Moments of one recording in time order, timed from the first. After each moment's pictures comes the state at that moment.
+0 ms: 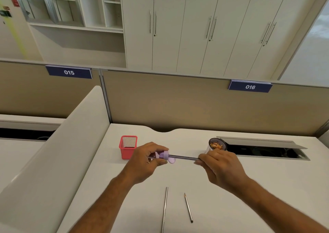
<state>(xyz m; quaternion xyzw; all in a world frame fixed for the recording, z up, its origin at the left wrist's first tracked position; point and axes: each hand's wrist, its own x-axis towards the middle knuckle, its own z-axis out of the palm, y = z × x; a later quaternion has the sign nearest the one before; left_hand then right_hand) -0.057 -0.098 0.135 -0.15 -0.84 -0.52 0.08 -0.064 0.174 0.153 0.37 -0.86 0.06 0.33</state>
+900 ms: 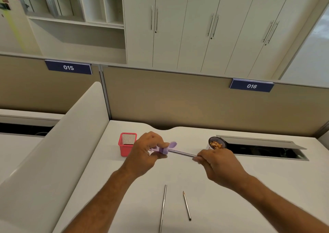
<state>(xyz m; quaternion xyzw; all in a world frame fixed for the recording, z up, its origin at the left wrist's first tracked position) -0.067 -0.096 0.143 -0.22 -0.82 -0.50 0.19 -0.067 0.169 0.159 0.32 -0.92 0.09 0.23</state>
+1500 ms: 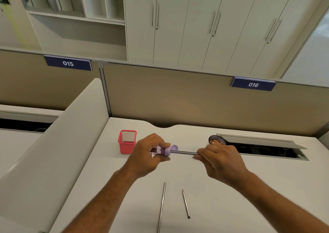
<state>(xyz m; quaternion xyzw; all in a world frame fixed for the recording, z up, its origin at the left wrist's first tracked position) -0.062 -0.091 0.136 -0.20 -0.81 -0.53 0.14 -0.072 0.172 0.162 0.38 -0.86 0.04 0.33</state>
